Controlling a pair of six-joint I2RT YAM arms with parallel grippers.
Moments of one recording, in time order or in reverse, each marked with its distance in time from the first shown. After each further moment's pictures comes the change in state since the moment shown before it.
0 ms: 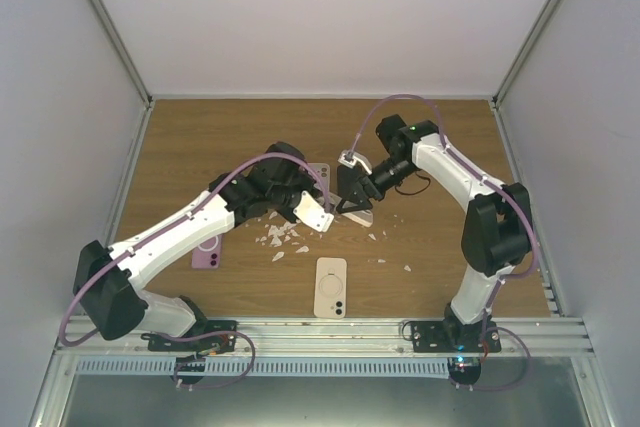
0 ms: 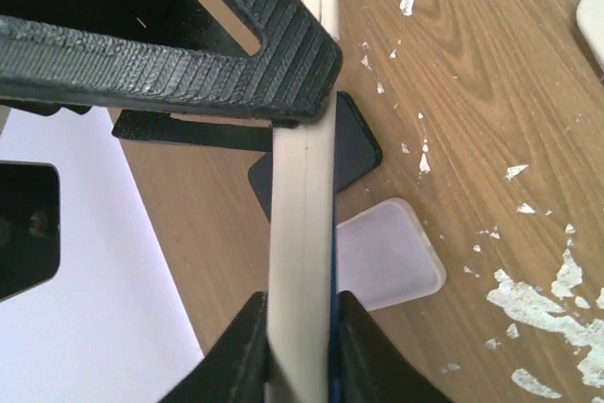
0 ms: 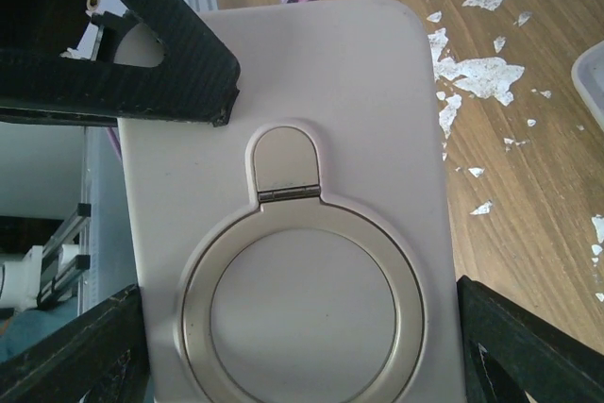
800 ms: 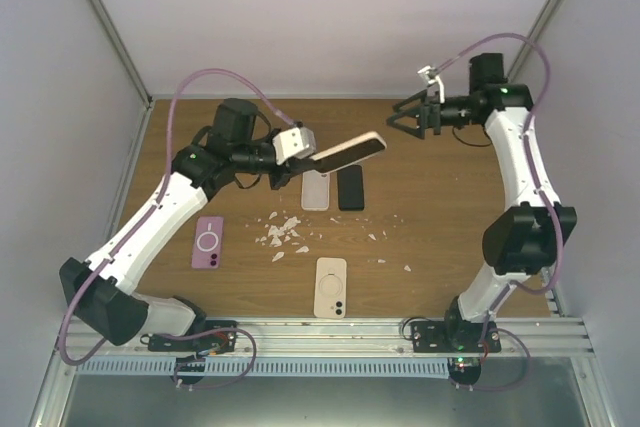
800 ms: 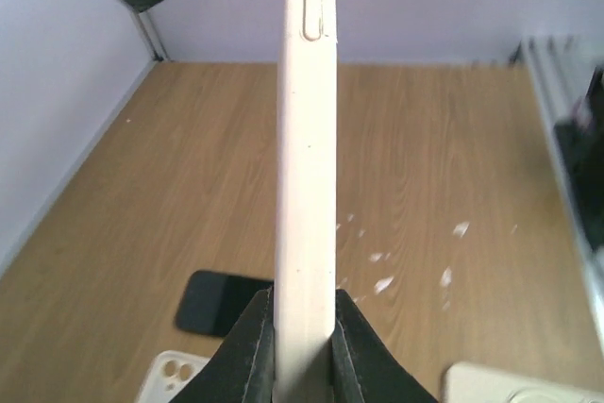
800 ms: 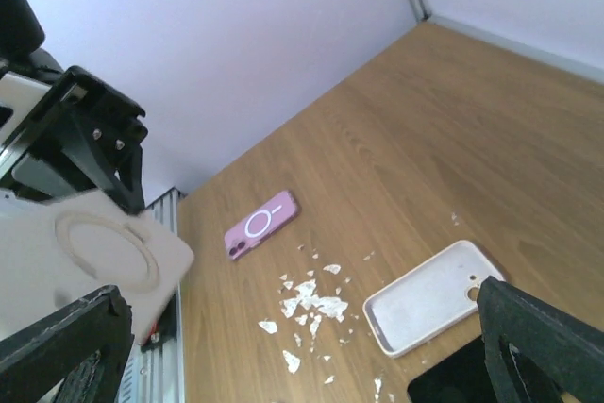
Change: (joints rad) left arm 0.240 -0.030 0.181 0.003 0.522 -0.854; right arm -0.367 -0.027 0.388 0.052 -0.249 0.067
